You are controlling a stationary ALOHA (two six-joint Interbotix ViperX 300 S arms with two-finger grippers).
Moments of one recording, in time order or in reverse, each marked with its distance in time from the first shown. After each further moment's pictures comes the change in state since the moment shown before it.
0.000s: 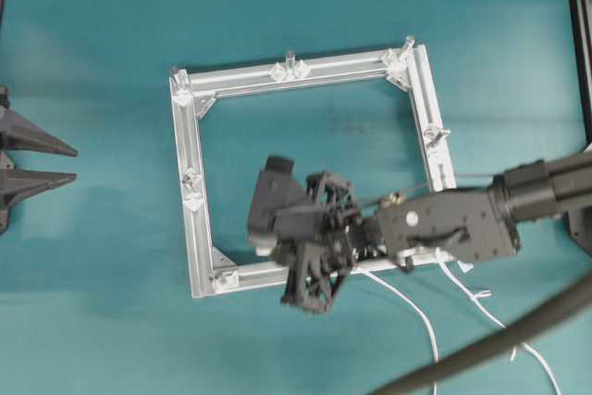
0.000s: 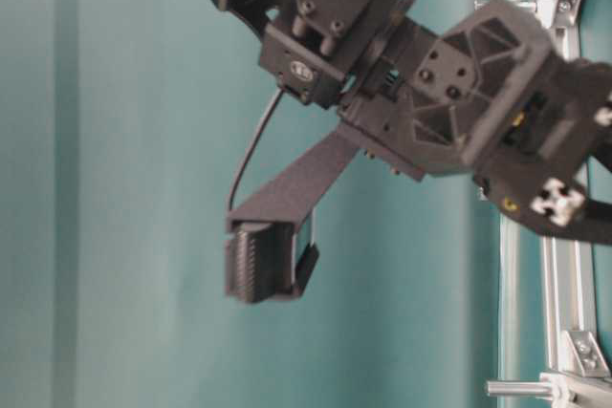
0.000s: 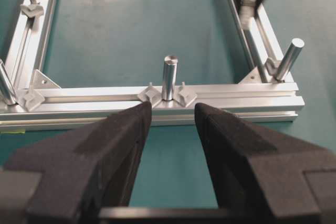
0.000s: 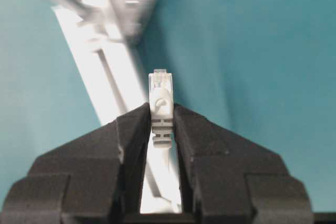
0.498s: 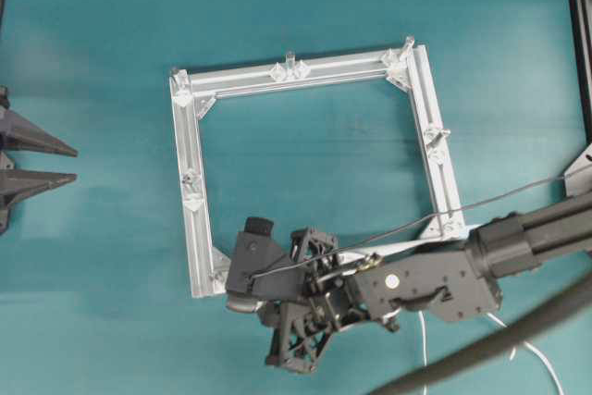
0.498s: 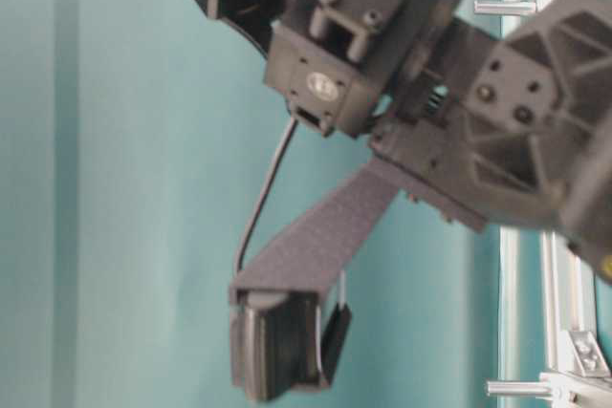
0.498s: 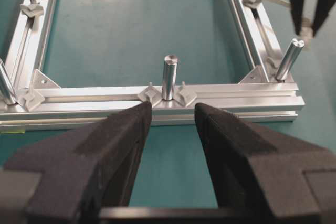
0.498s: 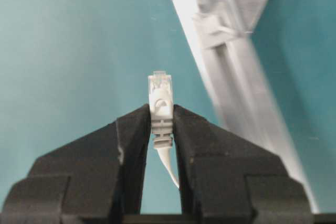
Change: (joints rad) left arm 0.000 0.000 0.000 0.000 -0.002 0.000; right arm 0.114 0.104 -0.129 0.012 0.057 0.132
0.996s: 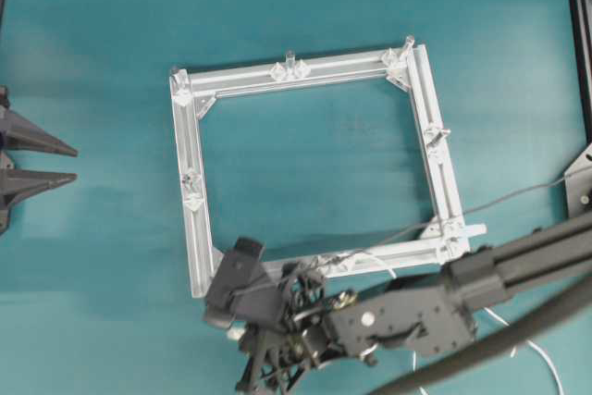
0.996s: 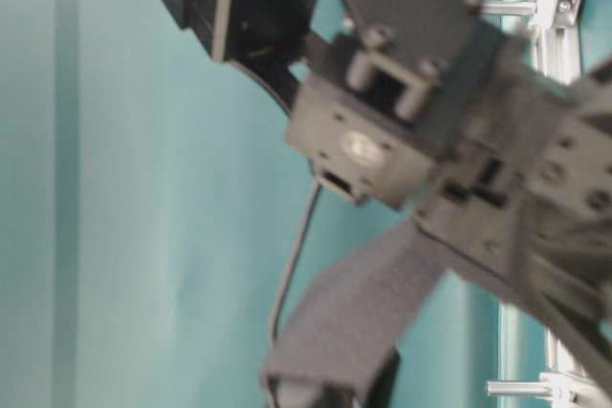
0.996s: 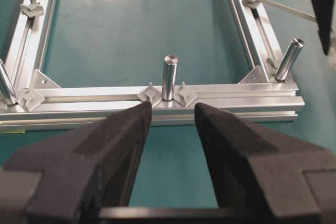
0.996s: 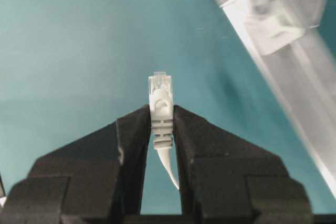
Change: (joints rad) left arm 0.000 0.000 0.000 0.000 0.000 0.000; right arm 0.054 0.101 -0.140 -0.012 0.049 0.224
